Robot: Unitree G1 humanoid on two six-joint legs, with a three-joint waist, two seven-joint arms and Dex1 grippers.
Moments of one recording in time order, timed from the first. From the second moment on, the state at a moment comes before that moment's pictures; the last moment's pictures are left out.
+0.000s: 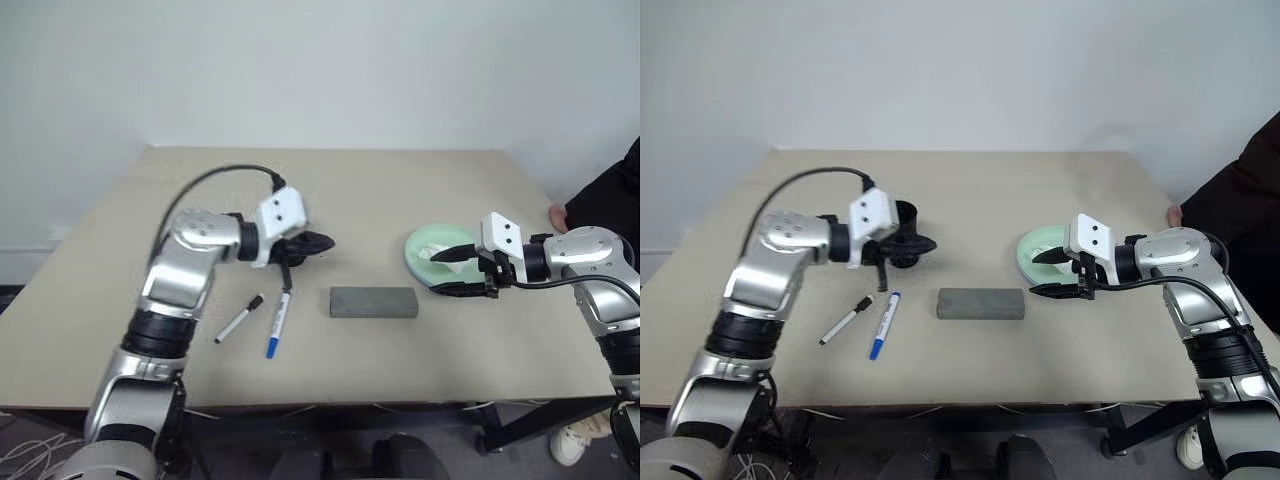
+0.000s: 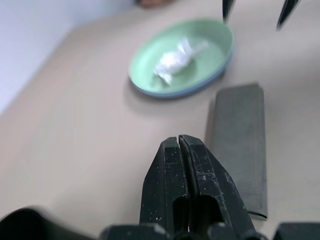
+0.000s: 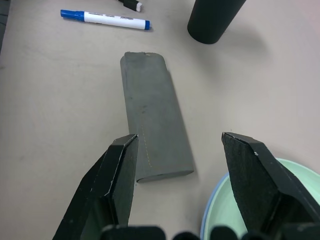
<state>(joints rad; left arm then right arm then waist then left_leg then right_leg) -0.65 0.60 -0.06 -0.08 -0.16 0.53 -1.18 -0.56 -0.79 0.14 0.08 0.23 0.27 1.32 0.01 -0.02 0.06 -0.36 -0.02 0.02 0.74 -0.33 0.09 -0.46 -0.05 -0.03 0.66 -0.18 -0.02</state>
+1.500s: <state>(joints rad) -0.36 0.50 -0.07 -0.31 -0.29 1.35 -0.40 -0.61 -0.75 0.17 0.13 0.23 0.26 1.35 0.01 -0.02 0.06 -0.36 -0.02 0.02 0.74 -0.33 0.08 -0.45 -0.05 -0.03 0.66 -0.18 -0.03</state>
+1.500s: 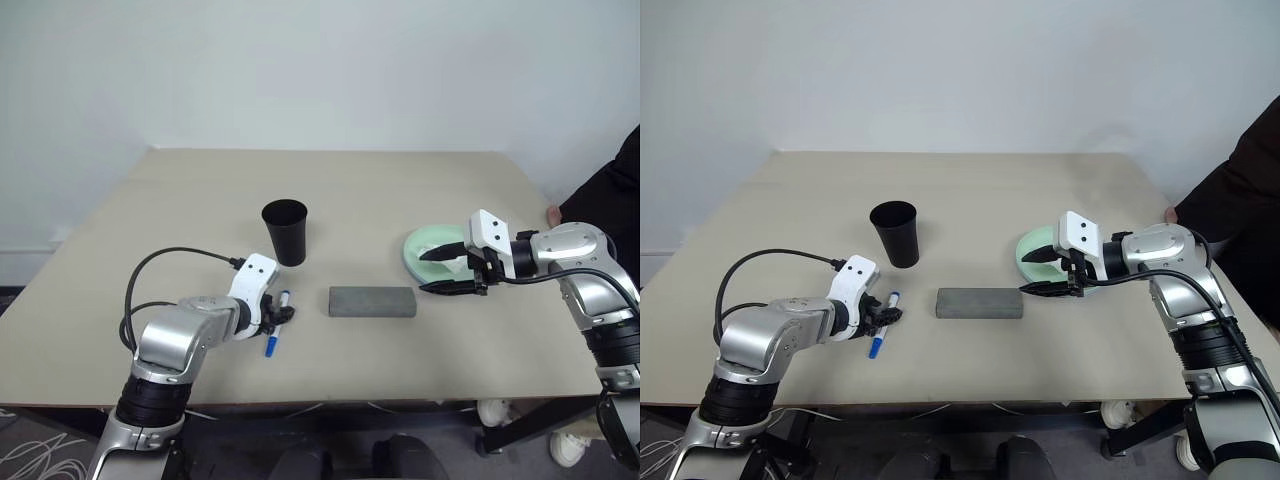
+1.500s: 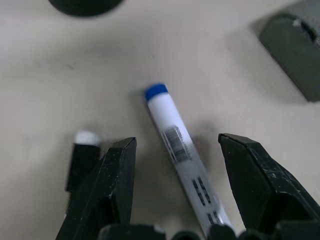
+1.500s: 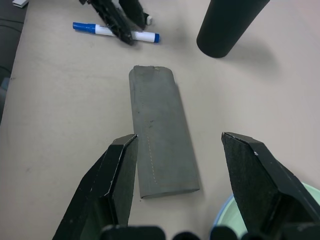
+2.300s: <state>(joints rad) -0.40 0.70 -0.23 -0.30 -0.27 1.21 -0.50 -0.61 -0.74 0.17 0.13 0.23 0.25 1.34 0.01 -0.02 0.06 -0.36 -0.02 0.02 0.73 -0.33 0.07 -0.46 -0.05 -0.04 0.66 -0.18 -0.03</state>
